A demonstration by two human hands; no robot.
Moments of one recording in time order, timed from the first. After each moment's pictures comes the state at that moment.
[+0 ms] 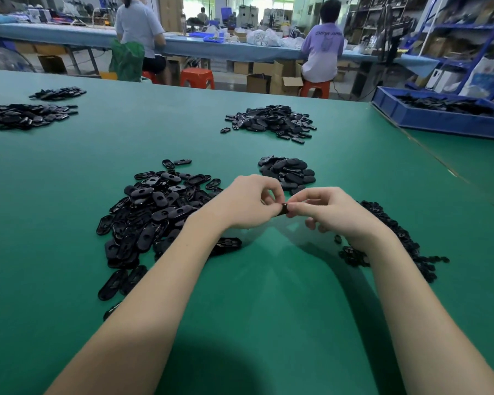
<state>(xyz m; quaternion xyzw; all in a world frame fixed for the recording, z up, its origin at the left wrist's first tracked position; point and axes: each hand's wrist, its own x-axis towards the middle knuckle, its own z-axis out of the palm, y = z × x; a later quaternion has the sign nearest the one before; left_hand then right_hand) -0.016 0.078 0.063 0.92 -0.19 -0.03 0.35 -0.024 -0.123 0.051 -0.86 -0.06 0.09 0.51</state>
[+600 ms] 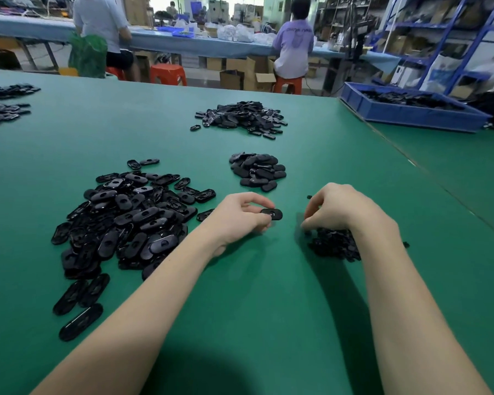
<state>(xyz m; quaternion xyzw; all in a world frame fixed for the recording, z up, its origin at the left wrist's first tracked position) -0.027 0.037 0.024 0.74 -0.04 -0.14 0.65 -0.030 -0.159 0.072 -0.99 0.09 0.09 0.12</state>
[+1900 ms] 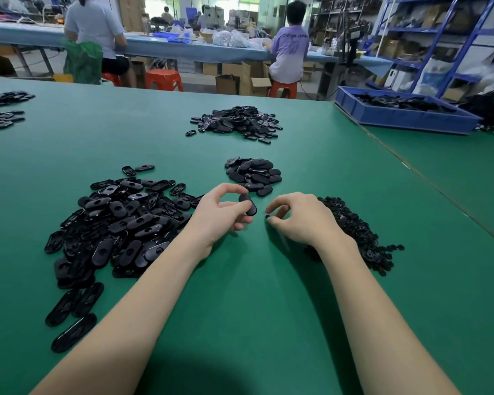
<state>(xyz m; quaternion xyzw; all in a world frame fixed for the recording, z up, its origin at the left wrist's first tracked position) -0.014 0.051 0.022 0.71 0.00 -0.07 0.70 -0.017 -0.134 0.031 -0.98 -0.01 -0.02 0.20</state>
